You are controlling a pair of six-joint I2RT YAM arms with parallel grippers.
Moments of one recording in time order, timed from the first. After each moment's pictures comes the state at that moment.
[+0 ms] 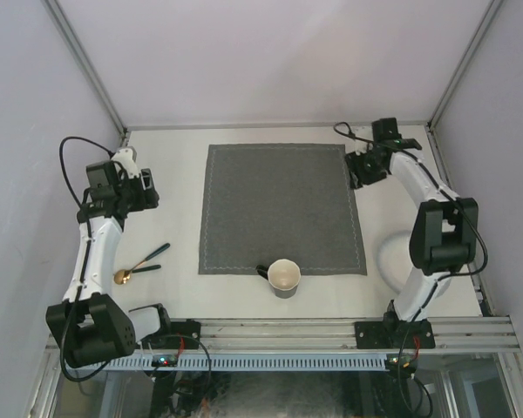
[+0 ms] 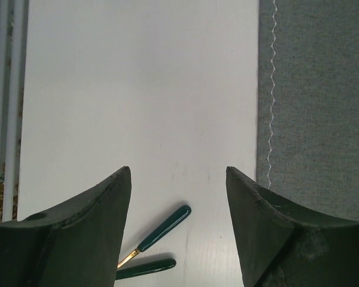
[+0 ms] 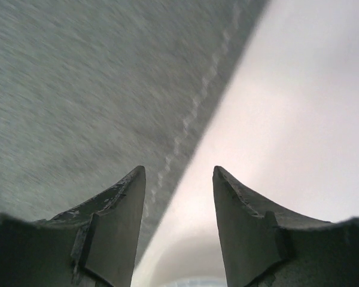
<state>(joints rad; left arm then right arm) 0.22 1.18 0.98 -0.48 0.17 0.04 0.10 1.82 1.53 -0.77 -0.22 -0.27</state>
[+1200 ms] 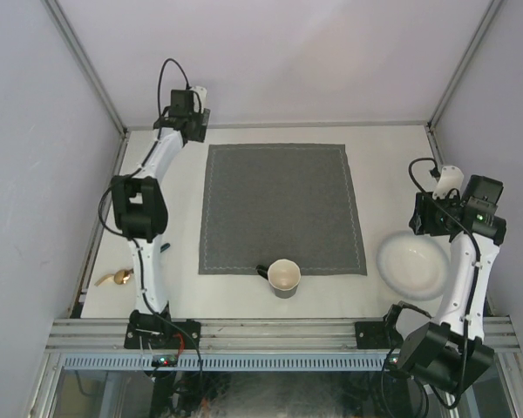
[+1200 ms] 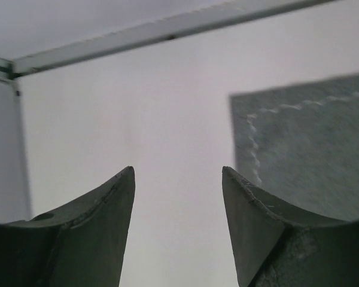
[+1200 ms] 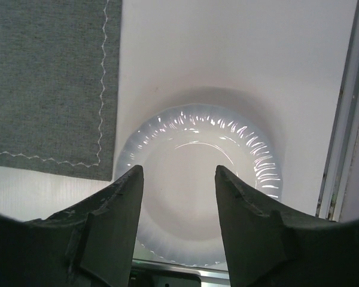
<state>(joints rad) -0.13 2.18 1.99 -0.48 -0.14 0.16 -0.47 1.03 1.02 -0.95 -0.41 -0.41</state>
